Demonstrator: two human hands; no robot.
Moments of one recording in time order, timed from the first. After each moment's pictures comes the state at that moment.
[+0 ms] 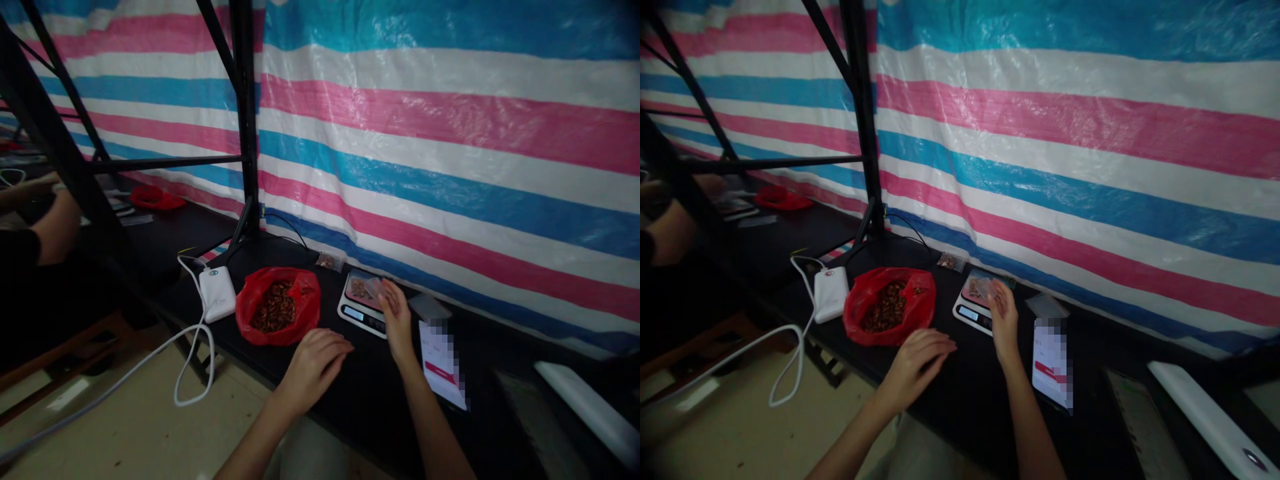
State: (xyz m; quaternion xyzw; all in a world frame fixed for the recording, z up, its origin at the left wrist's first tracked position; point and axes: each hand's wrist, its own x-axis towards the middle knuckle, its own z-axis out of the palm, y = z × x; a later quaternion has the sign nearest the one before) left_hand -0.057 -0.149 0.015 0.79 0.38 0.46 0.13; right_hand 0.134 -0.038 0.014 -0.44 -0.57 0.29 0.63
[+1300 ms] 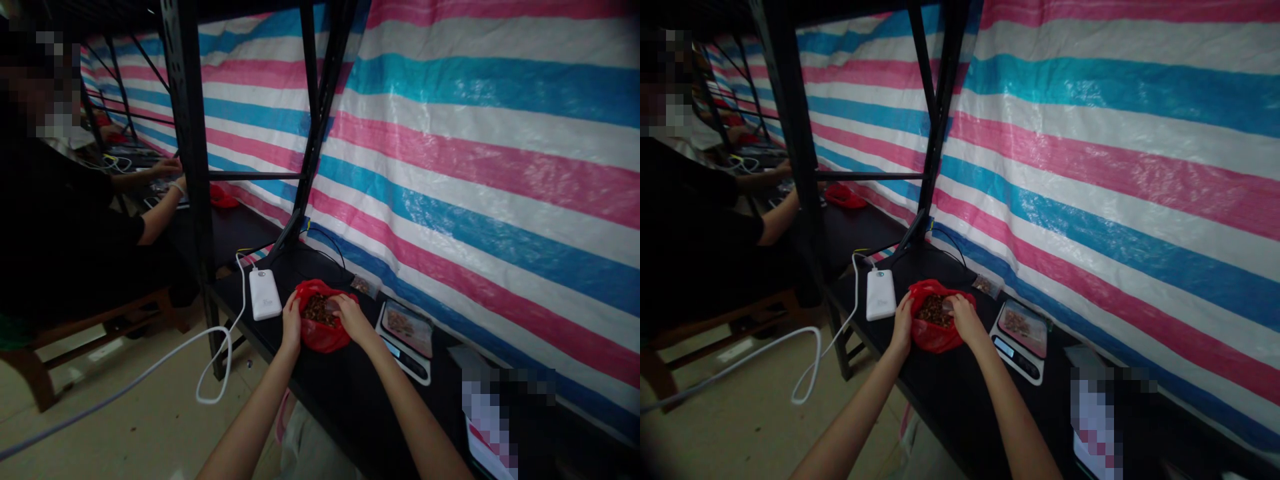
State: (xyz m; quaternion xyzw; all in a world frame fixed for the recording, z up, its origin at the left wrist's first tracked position) left_hand -0.154 -0.065 -0.022 0.17 0.48 0.78 0.36; right_hand -0.014 -0.002 0.023 -0.37 -0.91 0.12 0.14
